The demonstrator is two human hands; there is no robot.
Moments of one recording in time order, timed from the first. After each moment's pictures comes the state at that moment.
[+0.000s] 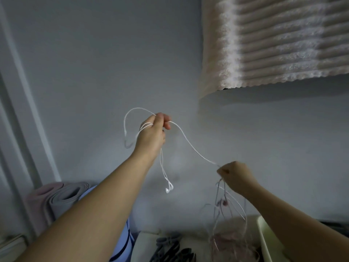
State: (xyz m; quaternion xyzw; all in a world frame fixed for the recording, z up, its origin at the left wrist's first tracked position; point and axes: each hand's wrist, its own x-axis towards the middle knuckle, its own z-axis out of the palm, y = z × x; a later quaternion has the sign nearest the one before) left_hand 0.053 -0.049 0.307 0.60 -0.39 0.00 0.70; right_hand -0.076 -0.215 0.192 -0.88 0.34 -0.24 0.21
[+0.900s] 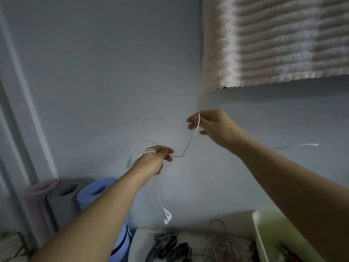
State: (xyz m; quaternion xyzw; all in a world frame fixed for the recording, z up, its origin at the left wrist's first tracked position) left_hand 0.062 -0.027 0.257 0.73 -0.35 -0.13 0.57; right_hand -0.075 -0.163 0.313 -0.83 0.09 -0.40 0.38
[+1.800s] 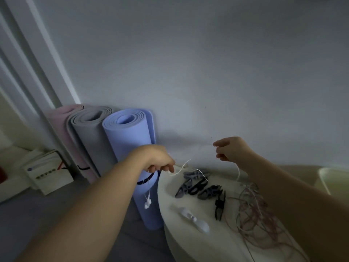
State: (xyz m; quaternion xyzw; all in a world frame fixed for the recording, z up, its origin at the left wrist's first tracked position) left_hand 0.164 0.037 0.116 0.89 -0.24 -0.35 0.15; right_hand 0.052 -0.156 0.072 -0.76 0.35 -0.13 0.54
